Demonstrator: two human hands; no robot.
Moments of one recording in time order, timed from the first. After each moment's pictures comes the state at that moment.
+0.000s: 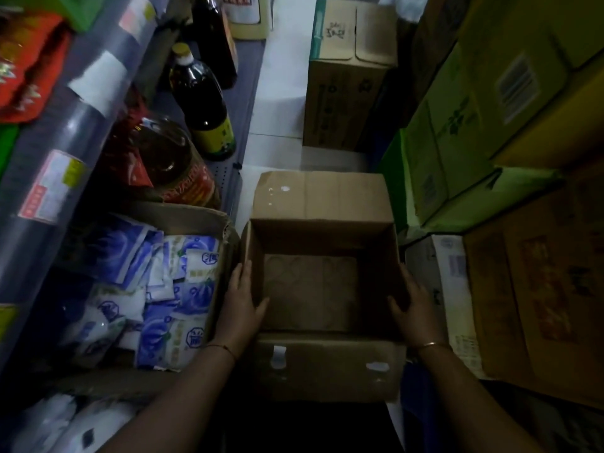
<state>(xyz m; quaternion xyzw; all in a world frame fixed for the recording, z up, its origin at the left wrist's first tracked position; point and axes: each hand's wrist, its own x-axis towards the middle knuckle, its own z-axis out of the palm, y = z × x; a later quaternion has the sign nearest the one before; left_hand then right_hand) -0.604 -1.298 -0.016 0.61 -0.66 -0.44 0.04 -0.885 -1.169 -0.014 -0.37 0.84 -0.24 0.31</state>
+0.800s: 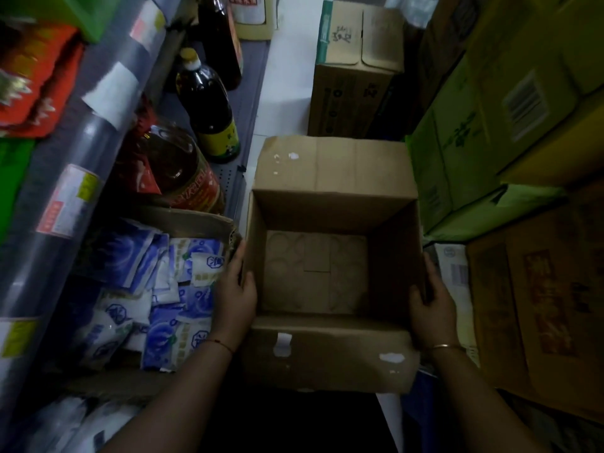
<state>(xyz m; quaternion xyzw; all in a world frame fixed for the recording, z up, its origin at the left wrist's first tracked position) -0.611 -1.320 0.032 0.61 -0.60 -0.46 0.24 -0.881 -1.185 0.031 -0.31 0.82 -0.40 0.27</state>
